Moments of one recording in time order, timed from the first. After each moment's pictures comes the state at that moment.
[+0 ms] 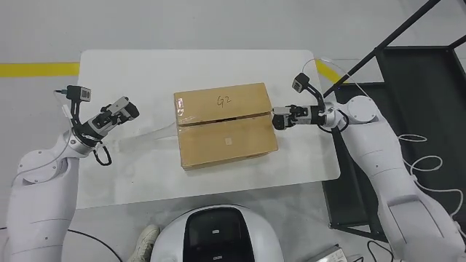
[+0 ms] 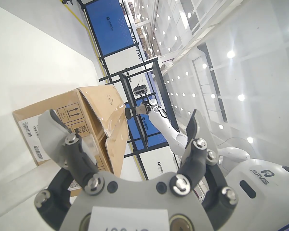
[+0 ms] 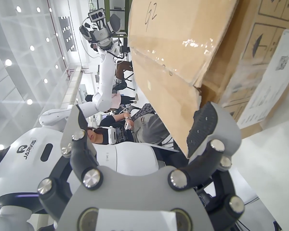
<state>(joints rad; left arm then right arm) 1.20 -1.13 -1.58 -1.31 -0.36 -0.52 -1.05 -0.88 -1.05 1.21 -0.96 0.45 -0.38 1.44</state>
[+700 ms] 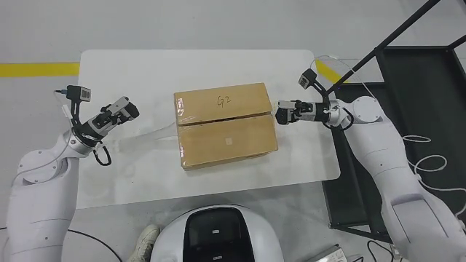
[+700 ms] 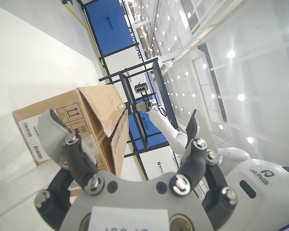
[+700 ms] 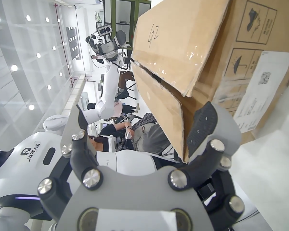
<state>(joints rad) 1.20 -1.13 -1.58 -1.31 -0.36 -0.52 -1.05 -0.88 -1.02 1.19 -0.94 0.52 -0.41 1.41</state>
